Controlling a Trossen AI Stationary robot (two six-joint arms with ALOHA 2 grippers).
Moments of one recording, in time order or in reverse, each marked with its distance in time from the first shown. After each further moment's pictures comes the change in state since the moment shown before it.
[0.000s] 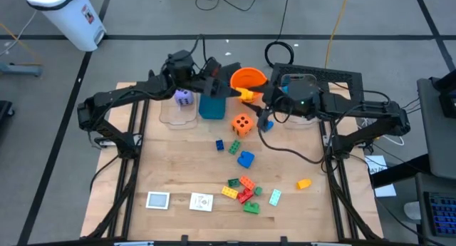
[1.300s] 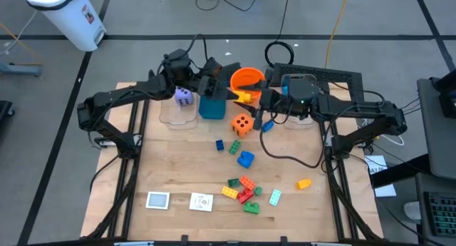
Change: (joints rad) left arm -0.006 0.000 0.001 0.083 0.135 -0.090; right arm 0.000 0.044 0.000 0.223 -0.091 -0.156
